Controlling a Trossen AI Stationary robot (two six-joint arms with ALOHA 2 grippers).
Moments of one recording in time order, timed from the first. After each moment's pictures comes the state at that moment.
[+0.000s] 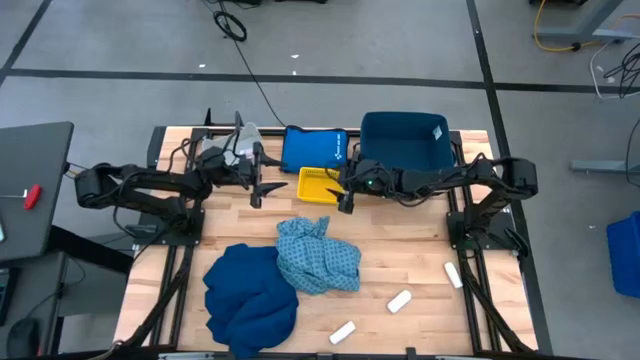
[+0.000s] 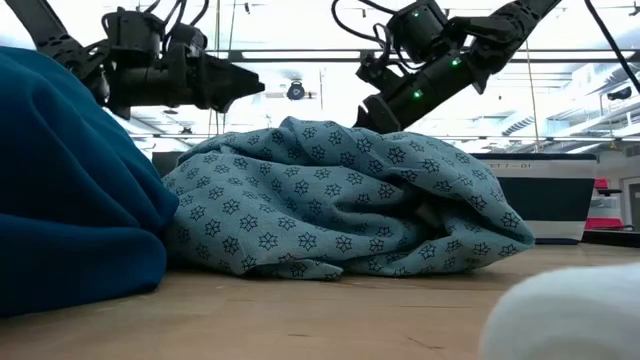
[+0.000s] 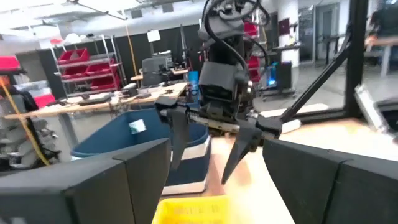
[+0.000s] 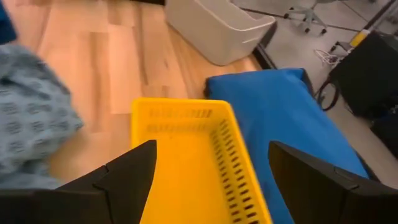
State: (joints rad) left arm 0.46 1.17 0.28 1.03 0.42 0.18; right arm -0.18 1.60 0.86 0.23 0.21 -0.20
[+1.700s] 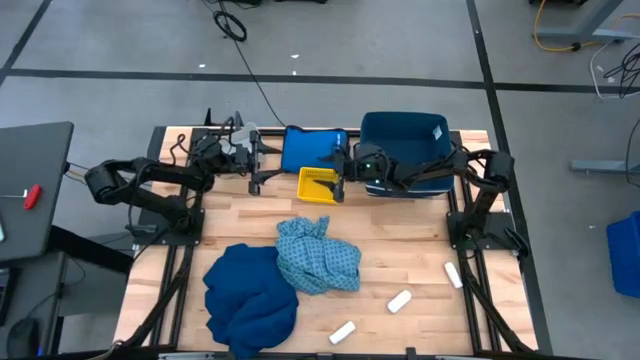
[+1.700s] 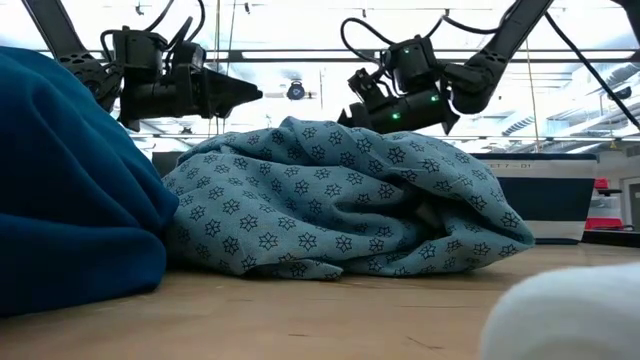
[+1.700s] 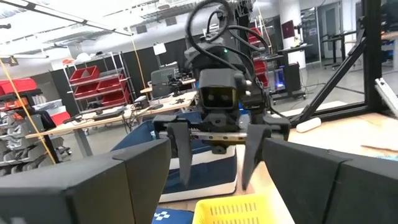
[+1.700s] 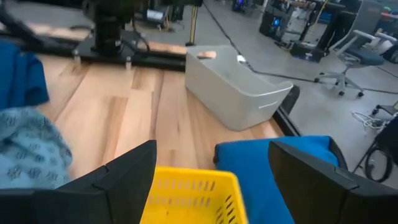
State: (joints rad) left arm 0.65 1.30 0.29 1.21 0.61 0.17; right arm -0.32 1.78 0.86 0.66 -0.16 -0.26
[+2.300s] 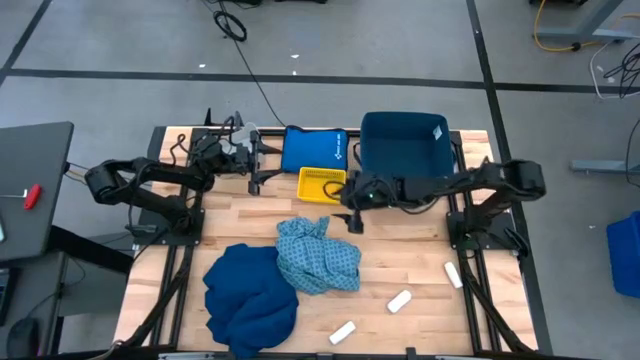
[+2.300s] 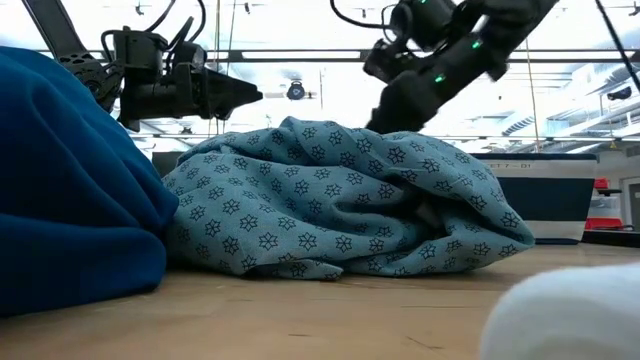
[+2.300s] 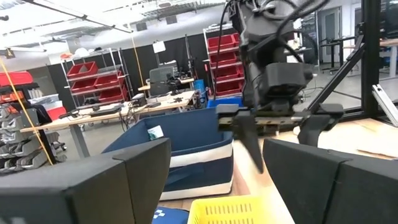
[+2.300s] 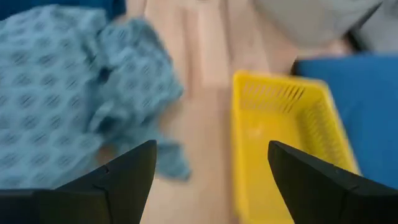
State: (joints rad) left arm 0.65 1.30 0.29 1.20 0.62 0.14; right arm -0.07 1.55 0.87 0.03 0.04 -0.15
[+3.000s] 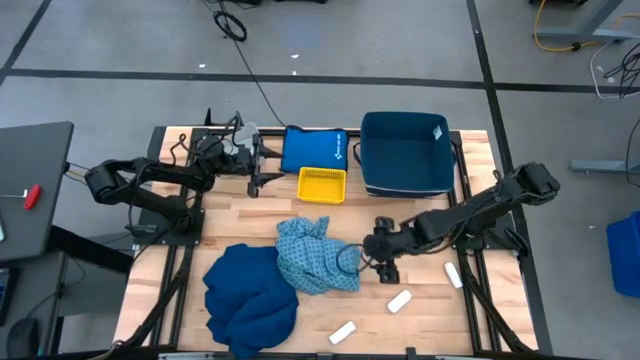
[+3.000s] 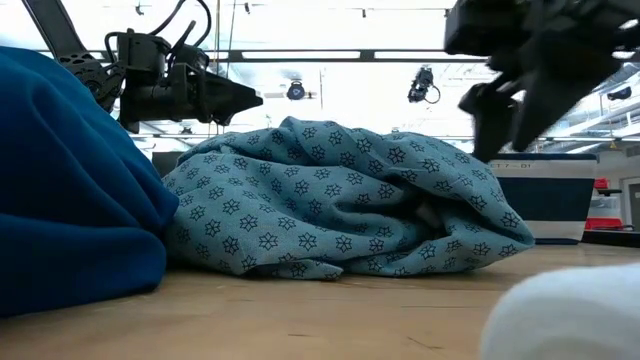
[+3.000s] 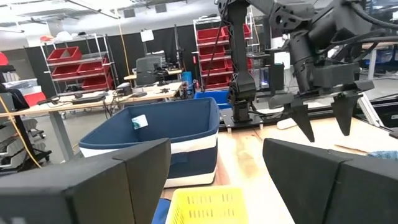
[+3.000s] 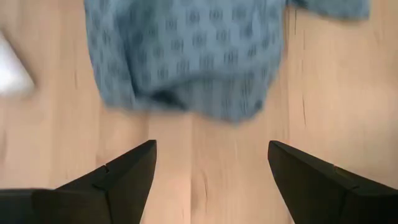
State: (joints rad) left arm 0.65 1.30 0.29 1.15 0.66 0.11; right arm 0.37 1.48 0.94 -0.58 0.10 0.33
